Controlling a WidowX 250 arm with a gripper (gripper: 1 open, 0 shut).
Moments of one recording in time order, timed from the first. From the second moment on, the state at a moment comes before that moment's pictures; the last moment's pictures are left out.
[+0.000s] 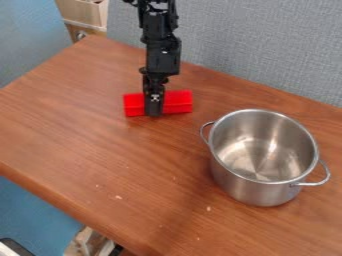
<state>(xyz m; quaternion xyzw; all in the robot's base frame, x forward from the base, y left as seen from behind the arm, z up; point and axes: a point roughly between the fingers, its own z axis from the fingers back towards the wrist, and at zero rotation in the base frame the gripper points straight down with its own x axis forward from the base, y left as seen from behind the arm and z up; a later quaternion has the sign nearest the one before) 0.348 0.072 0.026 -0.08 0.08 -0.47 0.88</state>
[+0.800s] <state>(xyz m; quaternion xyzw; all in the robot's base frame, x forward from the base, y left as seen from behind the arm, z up) 0.352 0.067 0.029 -0.11 0.08 -0.47 0.87</state>
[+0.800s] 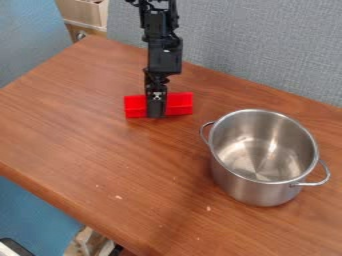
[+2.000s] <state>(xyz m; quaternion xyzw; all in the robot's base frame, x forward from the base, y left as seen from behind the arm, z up) 0.339 0.051 0.044 -0.12 0.09 -0.42 0.89</state>
